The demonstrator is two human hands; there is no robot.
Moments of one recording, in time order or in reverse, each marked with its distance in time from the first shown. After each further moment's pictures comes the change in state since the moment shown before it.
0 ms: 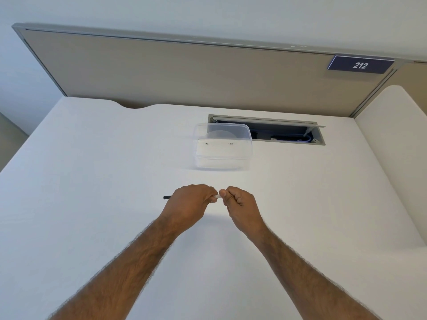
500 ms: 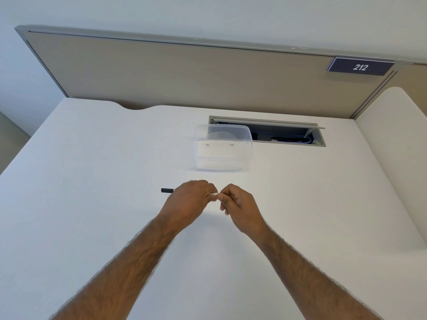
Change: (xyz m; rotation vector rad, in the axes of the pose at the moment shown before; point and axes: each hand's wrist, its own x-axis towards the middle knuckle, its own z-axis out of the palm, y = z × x) left_hand 0.006 -0.004 -0.004 -0.067 0.011 0.019; right_hand 0.000 -0.007 -0.003 -0.016 -0.084 -0.023
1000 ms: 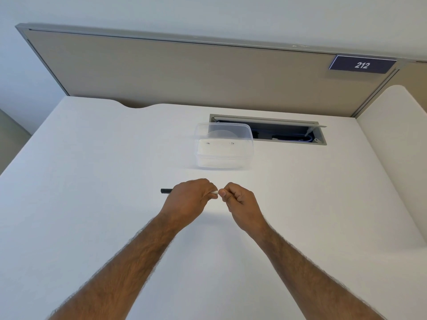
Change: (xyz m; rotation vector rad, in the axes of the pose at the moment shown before) left_hand -0.007 0.001 0.001 0.007 0.099 0.029; right_hand -0.001 -0.001 0.000 0.009 0.034 -0.031
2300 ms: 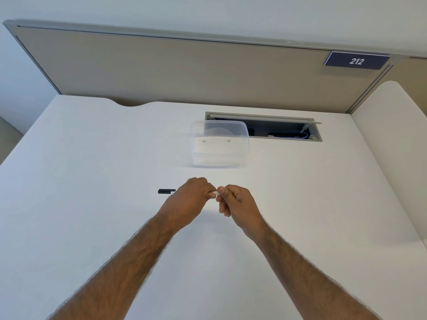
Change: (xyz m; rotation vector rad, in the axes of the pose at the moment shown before) left_hand 0.004 0.007 0.001 -0.048 -0.160 -0.021; right_hand -0.004 -0.001 -0.001 0.194 -0.007 0.191
